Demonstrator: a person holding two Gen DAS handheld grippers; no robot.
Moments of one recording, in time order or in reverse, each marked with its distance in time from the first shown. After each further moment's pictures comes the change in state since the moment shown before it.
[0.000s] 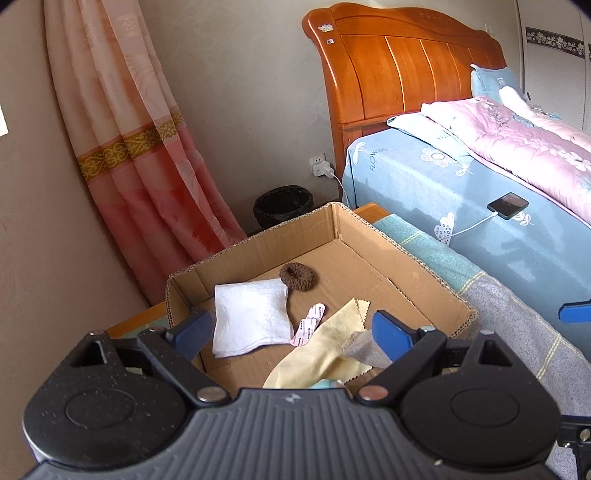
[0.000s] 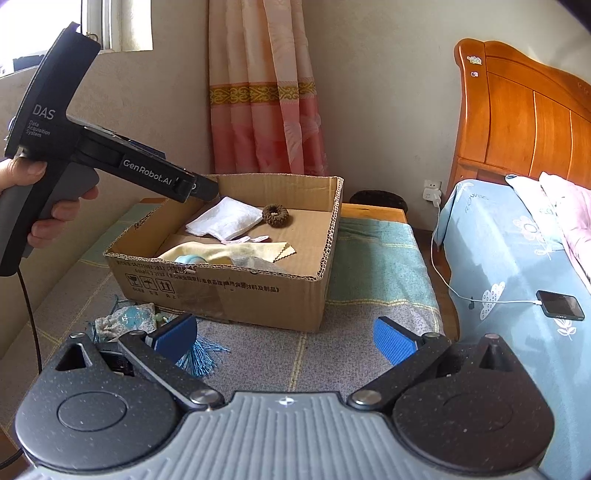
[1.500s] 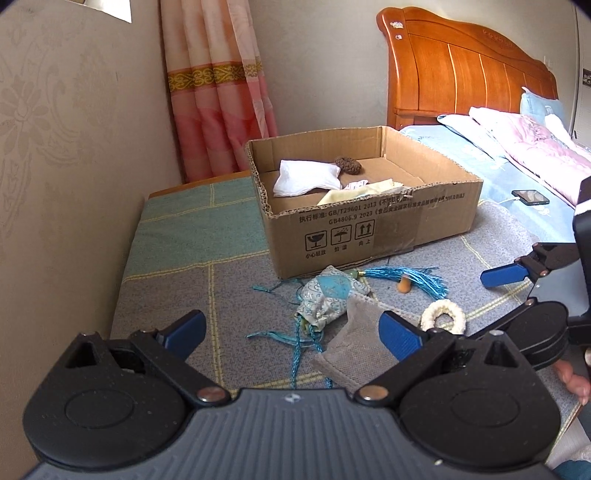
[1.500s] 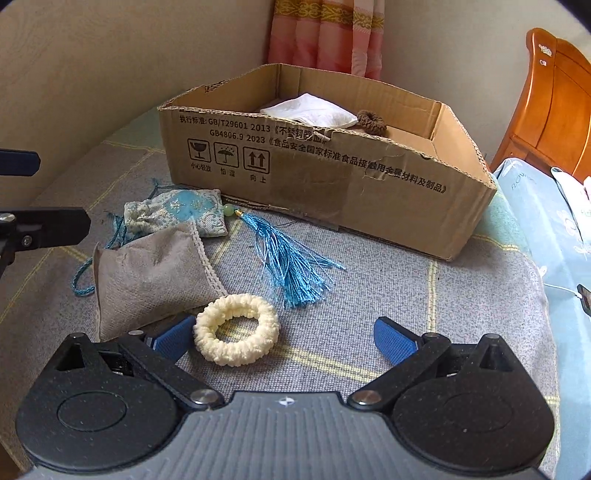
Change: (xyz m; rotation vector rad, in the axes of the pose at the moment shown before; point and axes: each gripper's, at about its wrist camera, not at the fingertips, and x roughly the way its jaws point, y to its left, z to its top) left arm -0.072 0.010 -0.164 -0.222 0.020 0.090; right arm 0.082 0.099 -0.054 -0.159 0.213 -0.006
